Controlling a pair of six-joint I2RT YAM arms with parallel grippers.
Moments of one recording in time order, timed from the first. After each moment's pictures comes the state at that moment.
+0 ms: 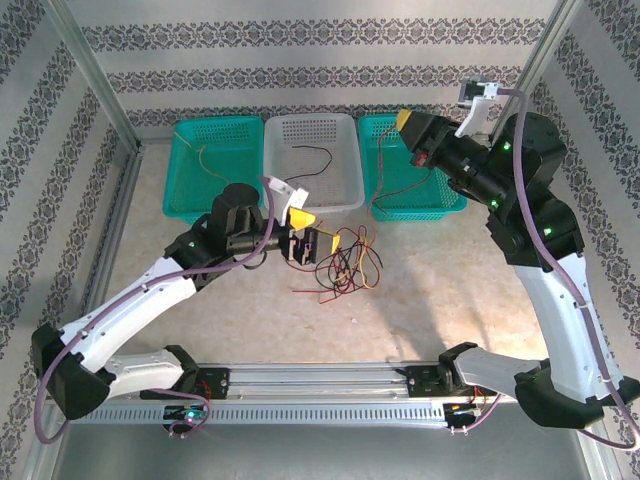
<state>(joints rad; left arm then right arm) -0.68 1.18 1.10 -0.24 0.47 -0.38 0.41 1.15 1.73 -0.56 -0.28 0.62</state>
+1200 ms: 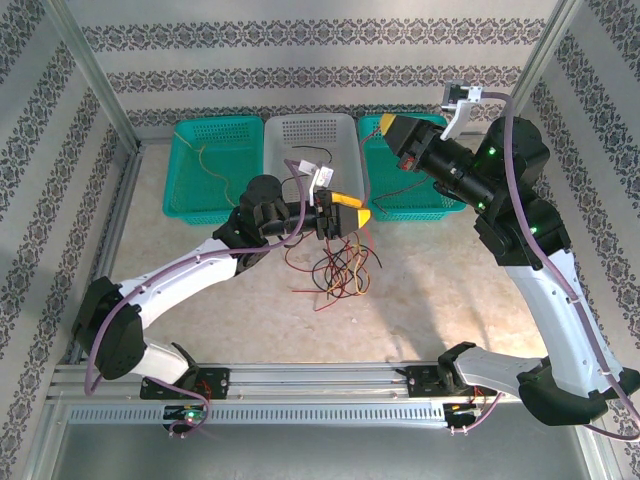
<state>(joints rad) -0.70 1.45 1.09 0.39 0.66 -0.69 0.48 1.16 1.68 -0.49 -0.27 0.68</state>
